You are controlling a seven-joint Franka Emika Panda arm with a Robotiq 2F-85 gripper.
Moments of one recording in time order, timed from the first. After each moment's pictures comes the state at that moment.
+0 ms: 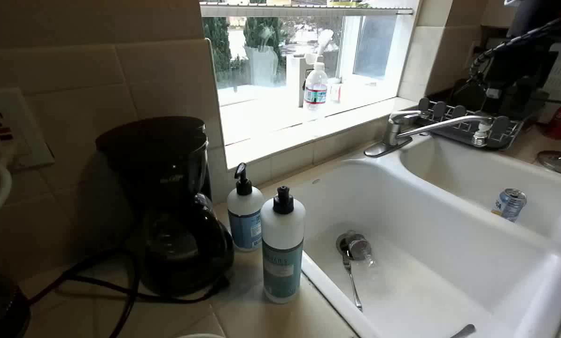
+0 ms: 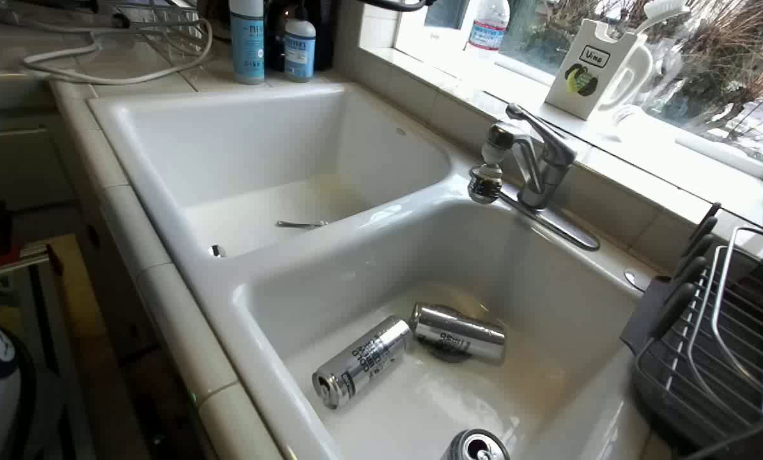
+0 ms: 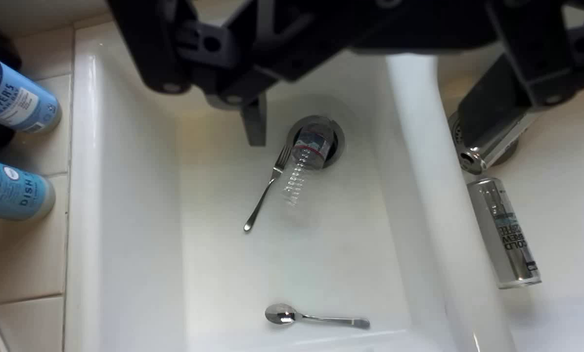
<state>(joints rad) 0.02 -0.47 0.02 -2.16 0.14 1.67 0.14</state>
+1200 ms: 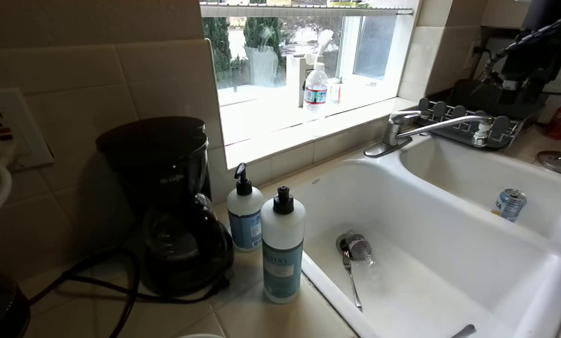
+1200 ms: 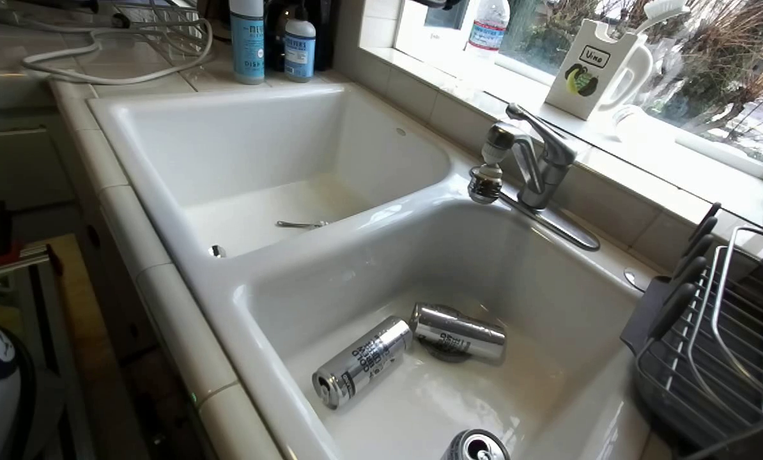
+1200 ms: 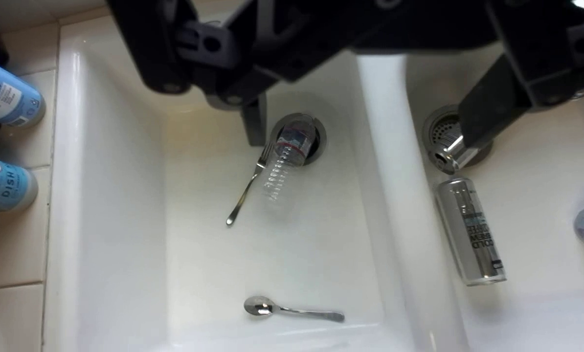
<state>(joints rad) -0.01 -0.47 -0.03 -2.13 0.11 1.61 0.05</state>
